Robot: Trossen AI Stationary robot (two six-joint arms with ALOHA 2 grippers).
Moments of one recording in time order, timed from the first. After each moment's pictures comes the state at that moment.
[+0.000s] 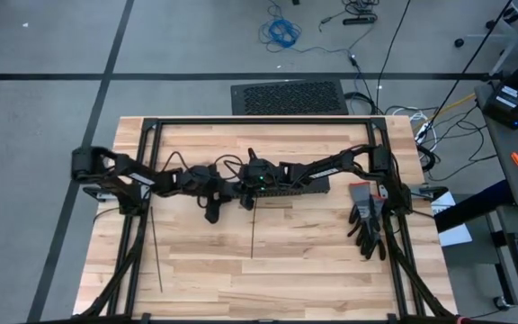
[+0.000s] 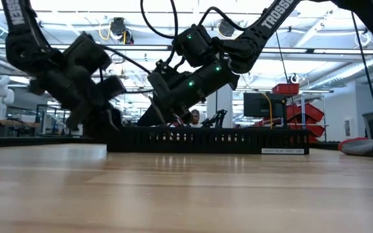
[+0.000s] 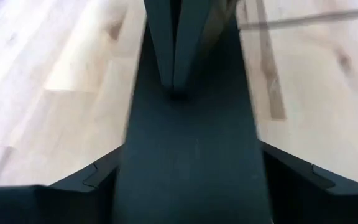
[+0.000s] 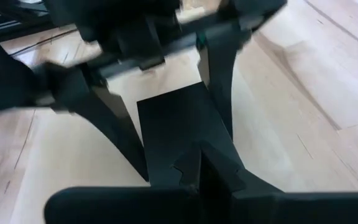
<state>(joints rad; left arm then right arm) 0.20 1.51 0.29 0.58 0.10 0.14 -0.13 2.14 1.25 0.30 -0.03 0.18</state>
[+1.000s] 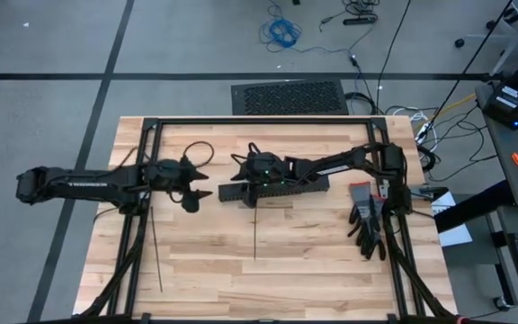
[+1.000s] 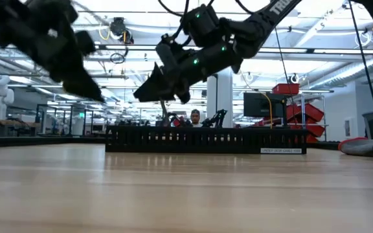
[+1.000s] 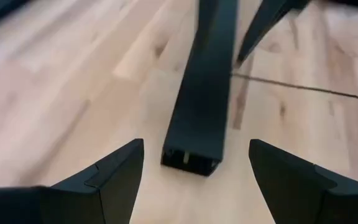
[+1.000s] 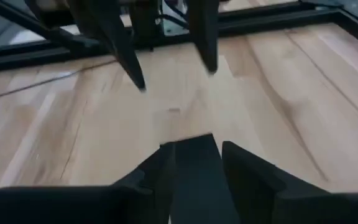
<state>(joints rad) 0.17 0.74 0.34 -0.20 0.01 -0.17 -0.13 2.01 1.25 0.32 -0.10 0.09</state>
